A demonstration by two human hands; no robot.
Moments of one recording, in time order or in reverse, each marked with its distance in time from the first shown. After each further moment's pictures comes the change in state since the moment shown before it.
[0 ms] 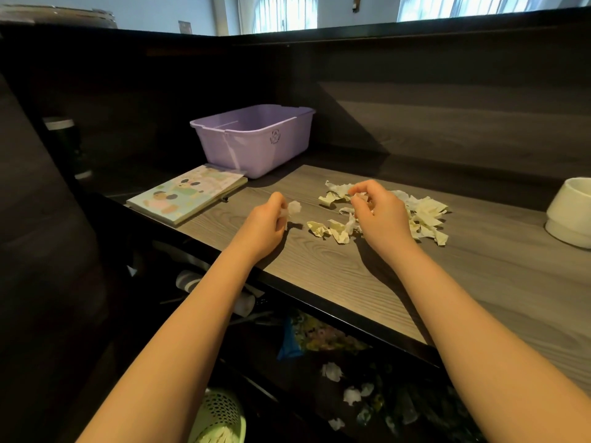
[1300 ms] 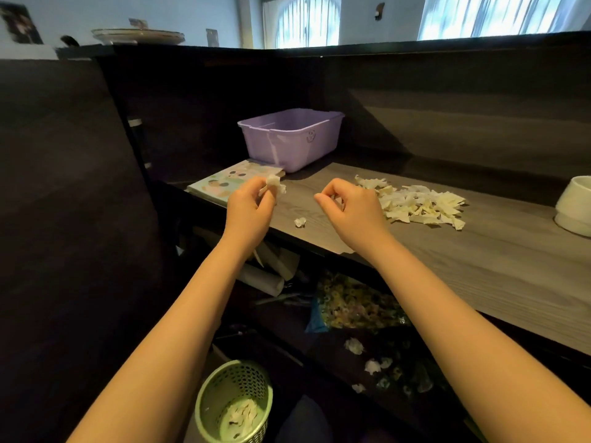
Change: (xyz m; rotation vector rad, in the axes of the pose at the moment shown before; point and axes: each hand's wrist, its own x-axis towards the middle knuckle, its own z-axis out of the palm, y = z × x) left_hand -0.094 0.004 -0.082 -0.327 0.442 -0.022; right_hand -0.063 -0.090 0.030 -0.048 -0.059 -0.275
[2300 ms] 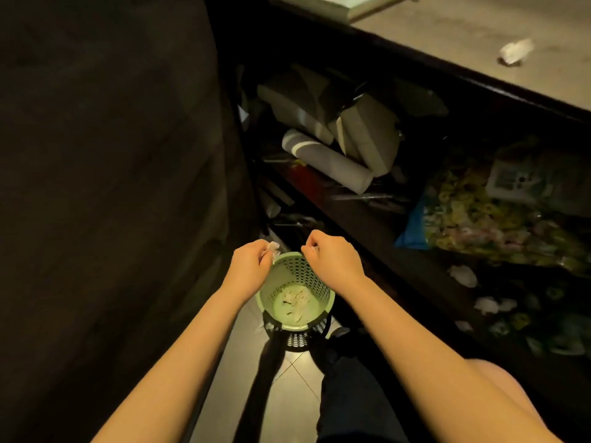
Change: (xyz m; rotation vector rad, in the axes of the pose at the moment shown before) left_hand -0.204 -0.293 -0.040 0.399 -0.347 -0.589; right_hand -0.155 0.039 0.303 -0.072 -0.747 0.248
